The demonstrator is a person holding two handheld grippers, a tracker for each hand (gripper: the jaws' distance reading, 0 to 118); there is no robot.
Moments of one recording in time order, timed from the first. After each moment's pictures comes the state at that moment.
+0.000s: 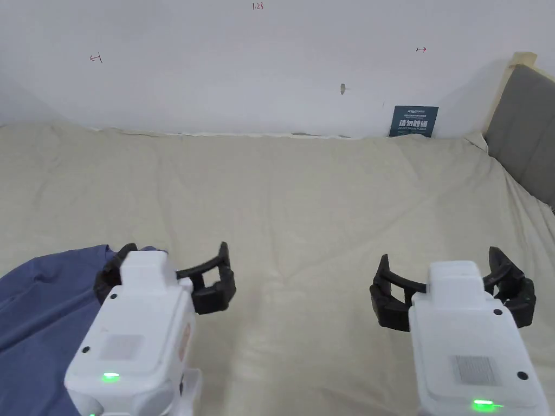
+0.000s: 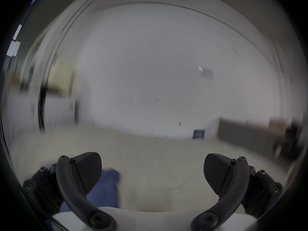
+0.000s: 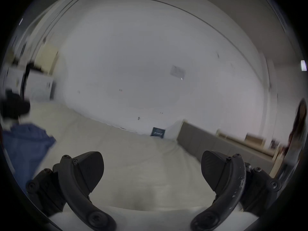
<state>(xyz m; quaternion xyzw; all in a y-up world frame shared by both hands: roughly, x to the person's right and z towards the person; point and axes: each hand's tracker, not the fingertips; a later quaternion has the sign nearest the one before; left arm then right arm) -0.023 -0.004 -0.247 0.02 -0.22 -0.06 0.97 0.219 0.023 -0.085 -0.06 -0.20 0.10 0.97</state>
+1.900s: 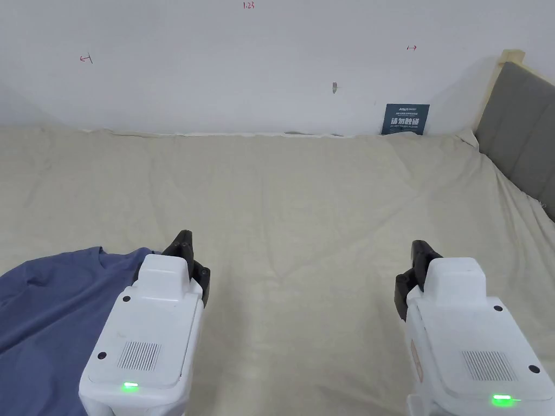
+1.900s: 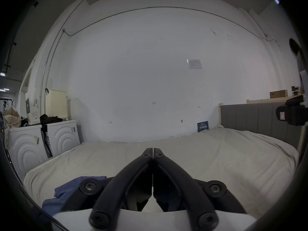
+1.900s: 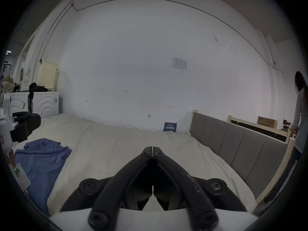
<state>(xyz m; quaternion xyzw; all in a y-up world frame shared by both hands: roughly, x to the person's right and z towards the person) -0.024 -0.004 -0.240 0.02 -0.23 -0.06 0.97 0.213 0.032 -0.082 -0.07 -0.17 0.07 0.98</state>
